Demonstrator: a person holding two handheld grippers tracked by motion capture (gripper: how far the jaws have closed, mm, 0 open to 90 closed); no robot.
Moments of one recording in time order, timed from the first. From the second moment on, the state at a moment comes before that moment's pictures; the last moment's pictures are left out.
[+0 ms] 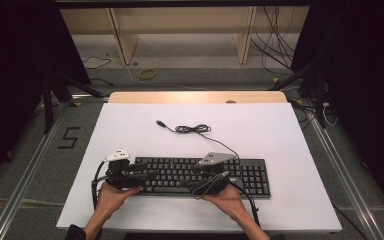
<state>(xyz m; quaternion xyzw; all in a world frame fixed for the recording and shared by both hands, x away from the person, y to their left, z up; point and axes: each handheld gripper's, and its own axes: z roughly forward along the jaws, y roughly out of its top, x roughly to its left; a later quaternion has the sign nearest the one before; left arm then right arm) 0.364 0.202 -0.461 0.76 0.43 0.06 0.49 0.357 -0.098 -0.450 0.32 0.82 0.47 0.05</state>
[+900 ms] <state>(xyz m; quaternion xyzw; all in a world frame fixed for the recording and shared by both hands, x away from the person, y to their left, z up) 0.354 0.211 -0.455 0.75 0.43 0.07 0.50 0.353 -0.082 -0.458 0.29 0.84 0.46 0.03</state>
